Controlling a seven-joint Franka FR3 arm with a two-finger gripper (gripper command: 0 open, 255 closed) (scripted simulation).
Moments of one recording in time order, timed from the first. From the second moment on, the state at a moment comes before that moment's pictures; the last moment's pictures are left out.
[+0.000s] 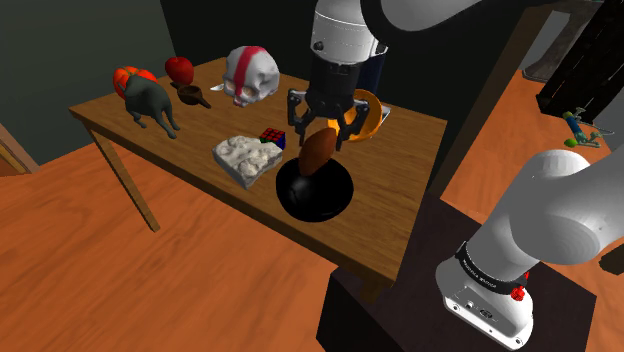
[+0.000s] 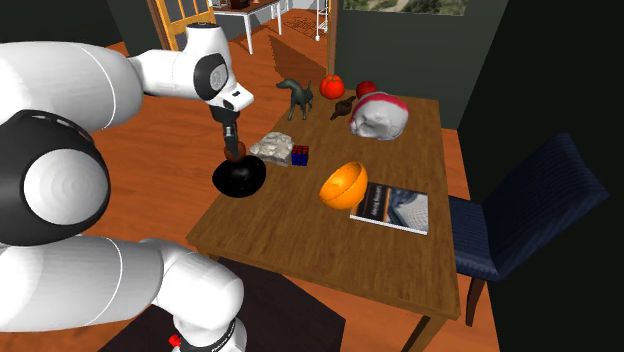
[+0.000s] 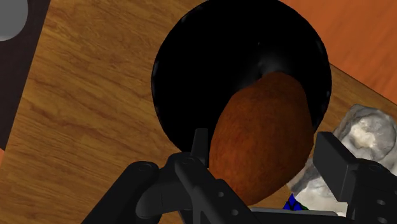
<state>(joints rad) 0.18 -0.54 0.34 -2.38 0.20 1.96 1.15</state>
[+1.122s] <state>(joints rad) 0.18 -0.50 0.36 -2.50 0.21 2.10 1.15</state>
